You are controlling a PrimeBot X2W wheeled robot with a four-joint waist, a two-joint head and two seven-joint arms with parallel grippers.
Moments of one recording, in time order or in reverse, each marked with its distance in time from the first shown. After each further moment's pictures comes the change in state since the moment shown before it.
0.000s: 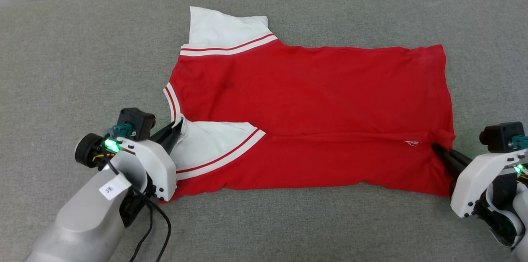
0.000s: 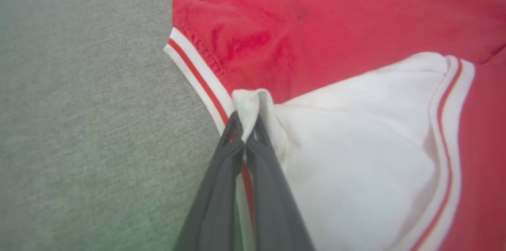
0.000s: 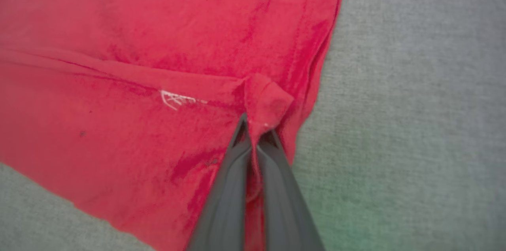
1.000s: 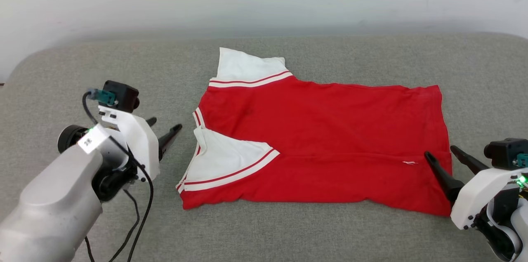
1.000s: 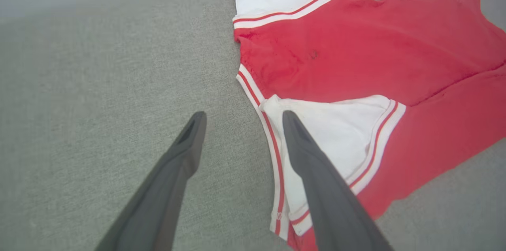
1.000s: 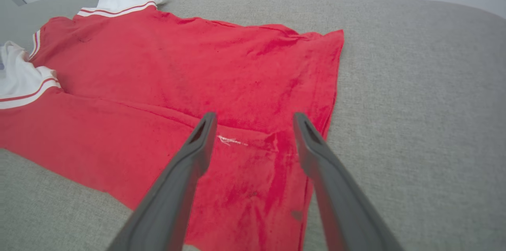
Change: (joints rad) left arm -0.119 0.103 -0.134 -0.029 -0.319 -0.002 0.278; right arm 0.068 0.032 -0.055 0.004 -0.072 0.000 -0.119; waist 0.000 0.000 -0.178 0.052
